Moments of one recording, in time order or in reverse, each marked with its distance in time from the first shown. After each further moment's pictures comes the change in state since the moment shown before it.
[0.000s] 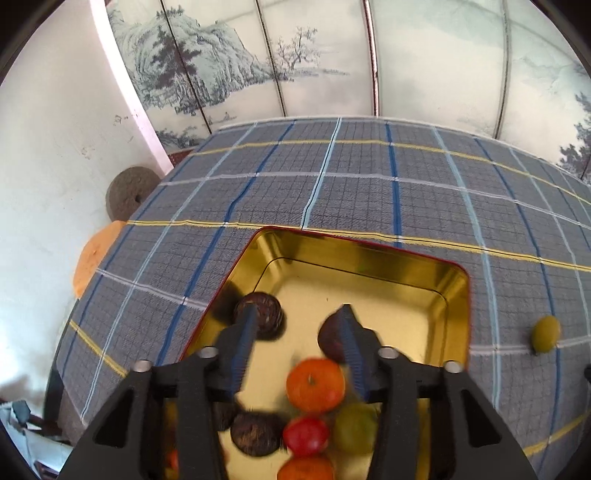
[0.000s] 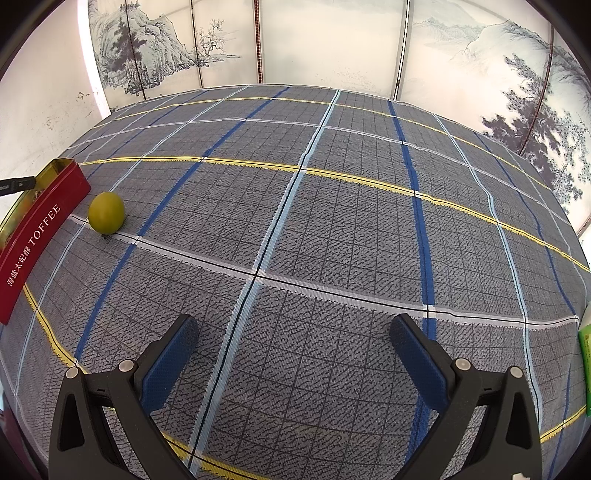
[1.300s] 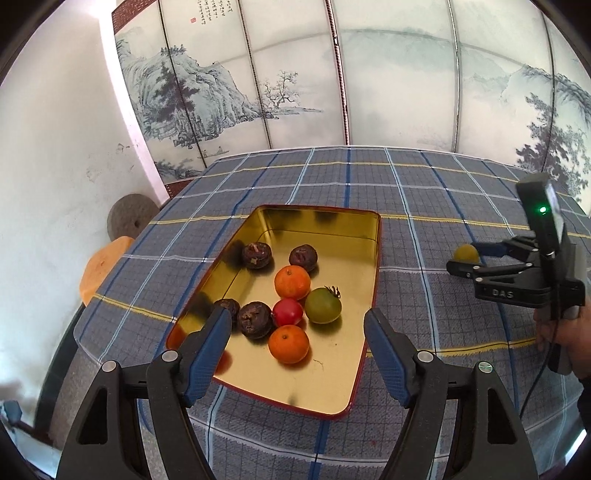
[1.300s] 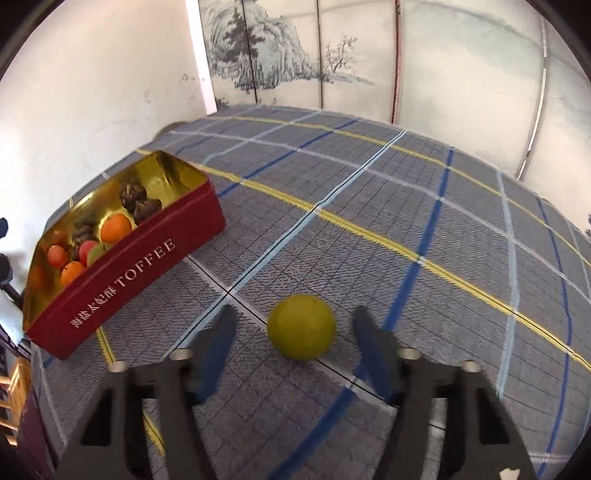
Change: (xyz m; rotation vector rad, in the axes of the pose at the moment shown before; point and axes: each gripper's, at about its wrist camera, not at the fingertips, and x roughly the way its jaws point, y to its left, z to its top) left arm -0.118 -0.007 -0.093 0.029 -0.144 -0.056; right arm 0.026 0.142 0.063 -0.278 -0.073 0.292
